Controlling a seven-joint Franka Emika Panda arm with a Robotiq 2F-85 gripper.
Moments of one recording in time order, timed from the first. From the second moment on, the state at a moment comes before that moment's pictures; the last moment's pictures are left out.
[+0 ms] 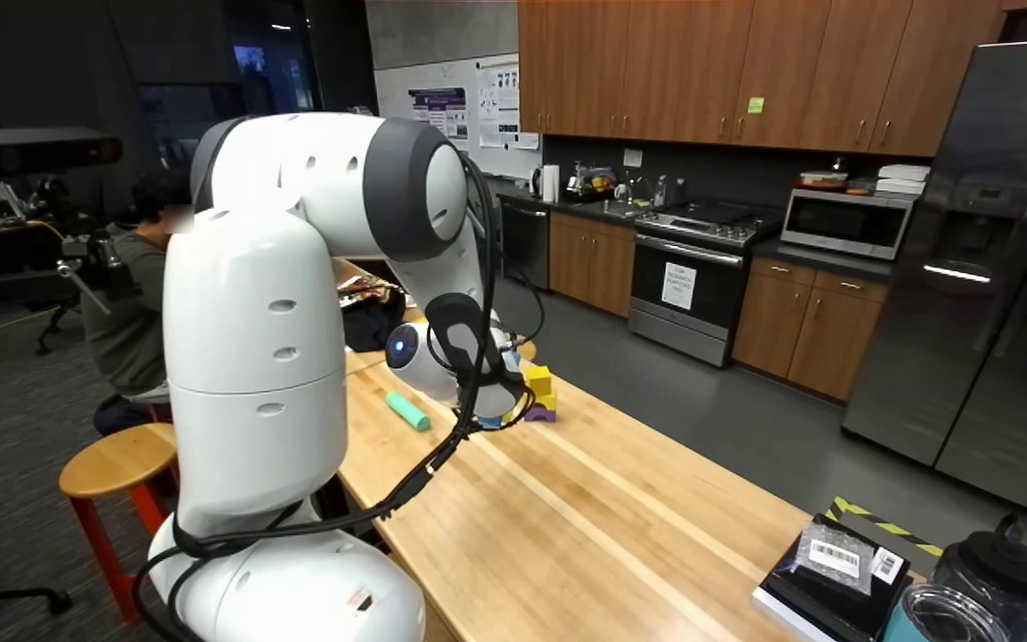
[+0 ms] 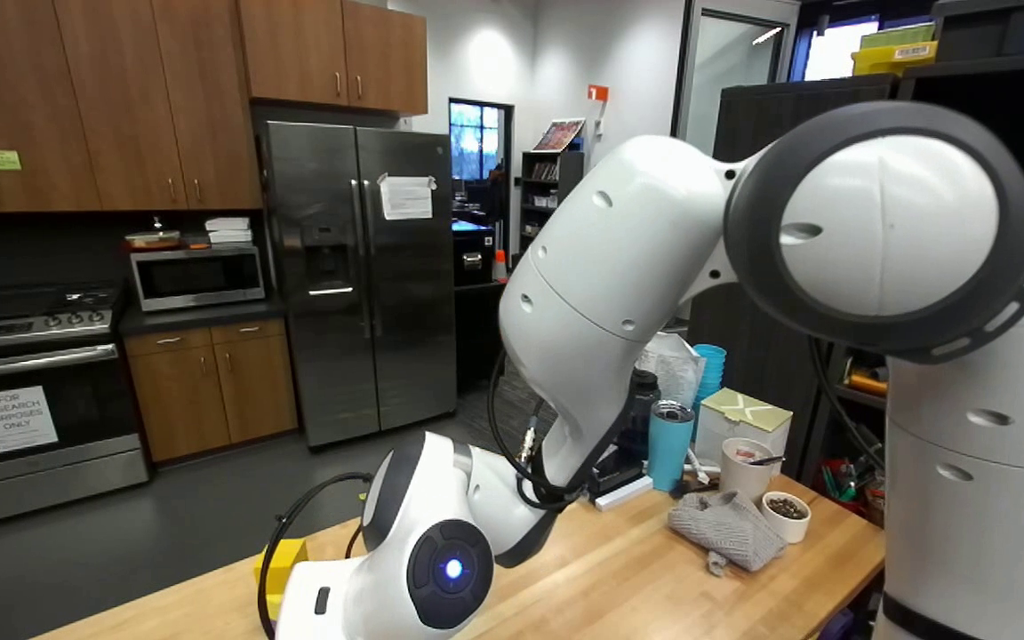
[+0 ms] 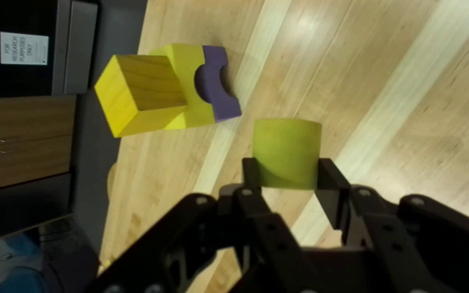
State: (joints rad) arm 0.05 0.19 0.19 -2.35 -2.17 2.90 0.68
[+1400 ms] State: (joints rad) arm -0.03 0.24 0.44 -2.22 -2.60 2.57 1.73
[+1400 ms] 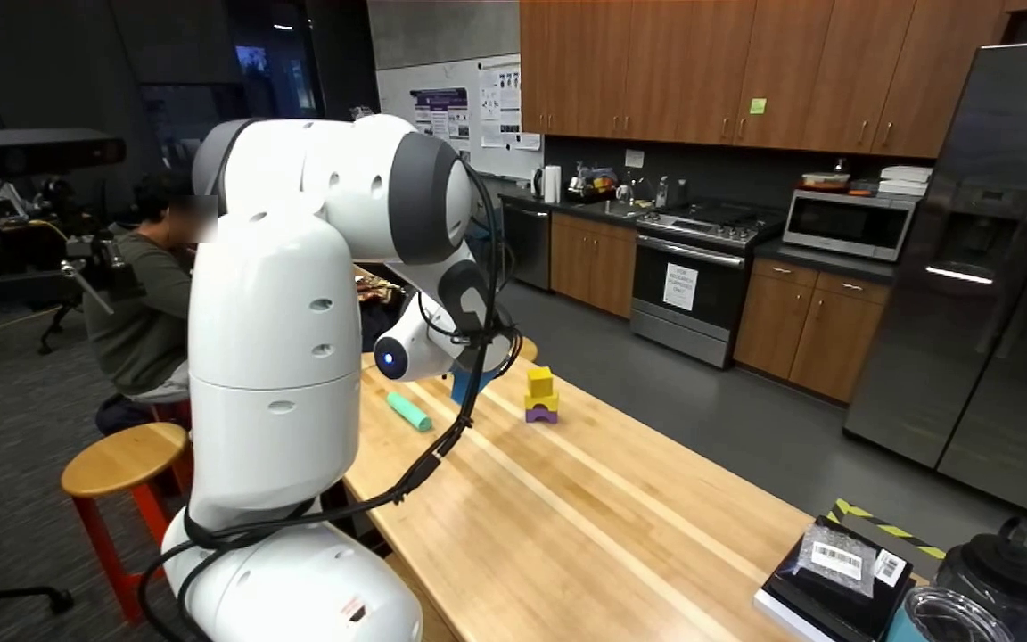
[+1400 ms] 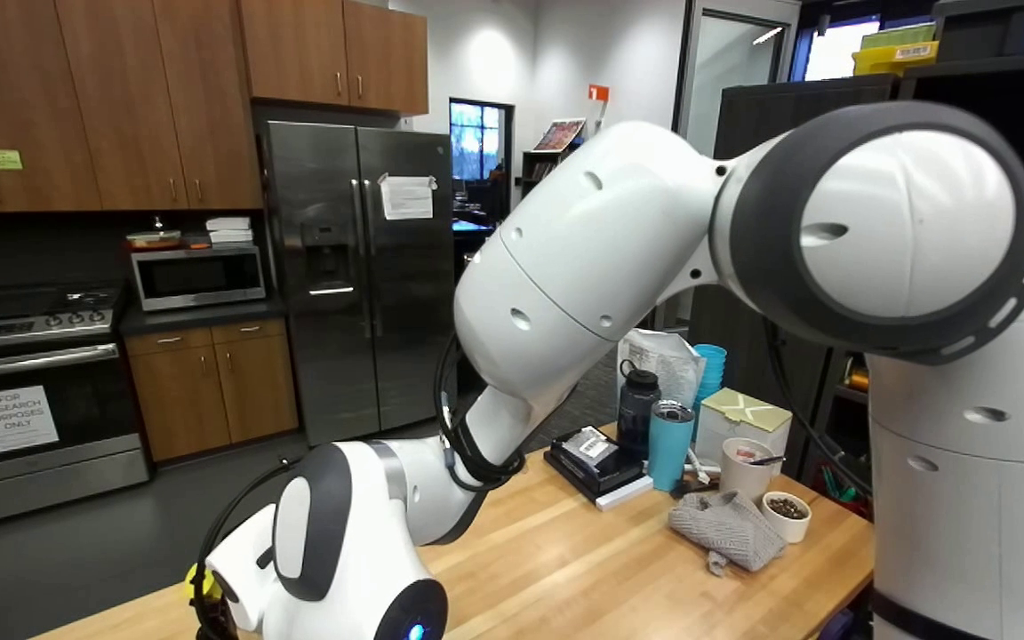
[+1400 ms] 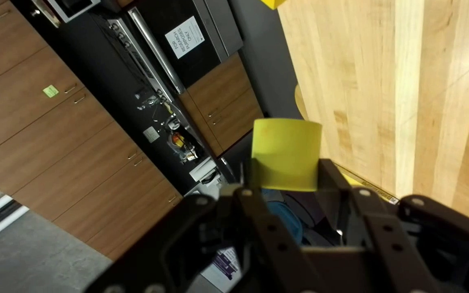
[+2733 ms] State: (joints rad) arm 0.05 0.26 0.31 -2.22 -2.60 2.51 1.78
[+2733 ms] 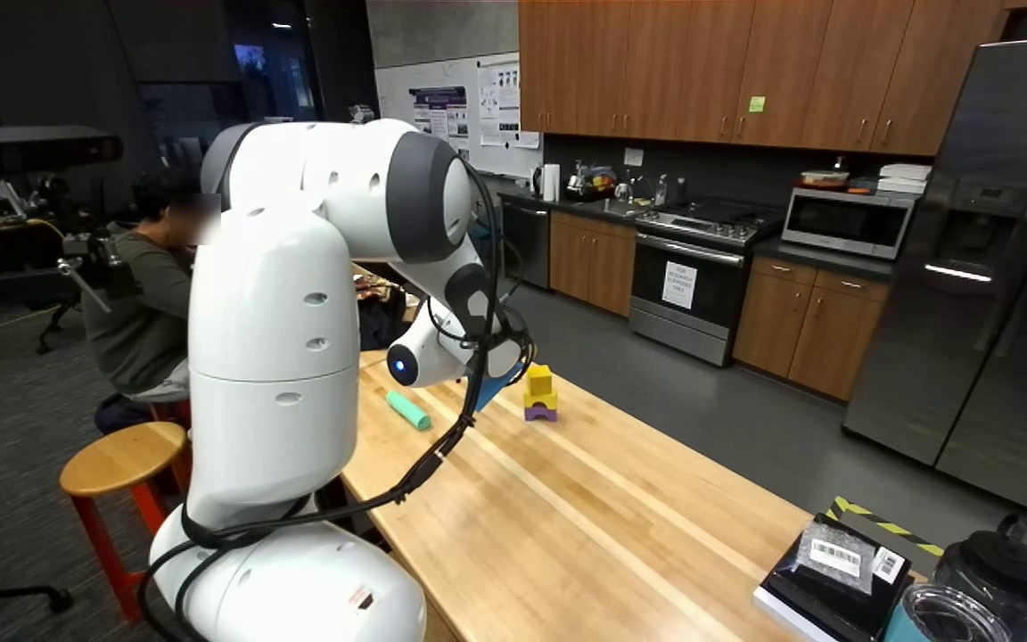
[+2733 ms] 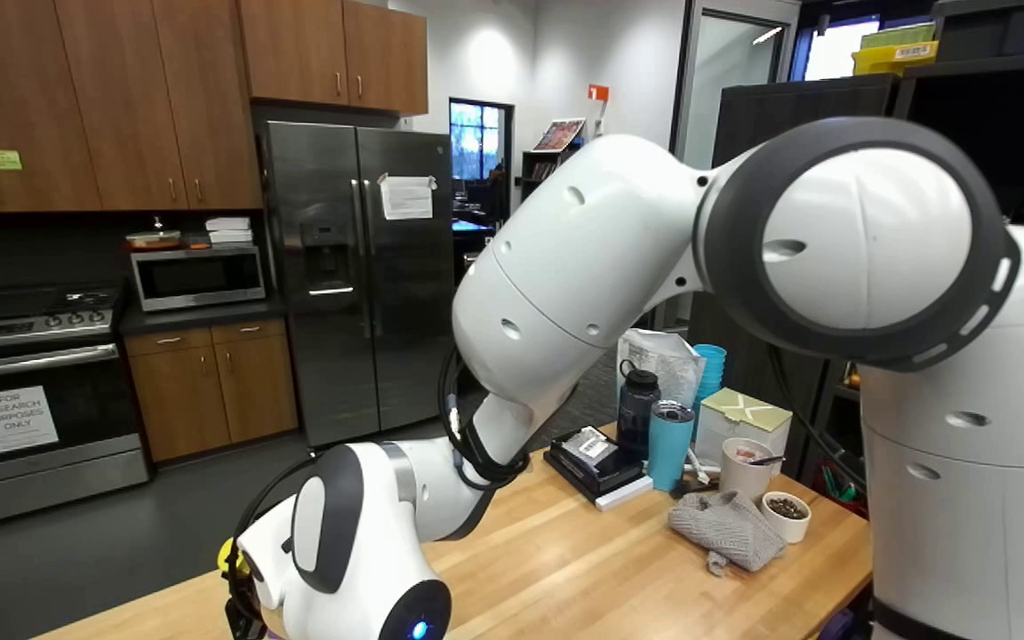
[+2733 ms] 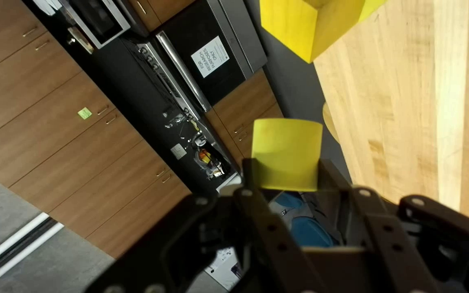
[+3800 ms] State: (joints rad) arm 0.05 0.30 0.28 -2.19 -2.60 2.50 1.80
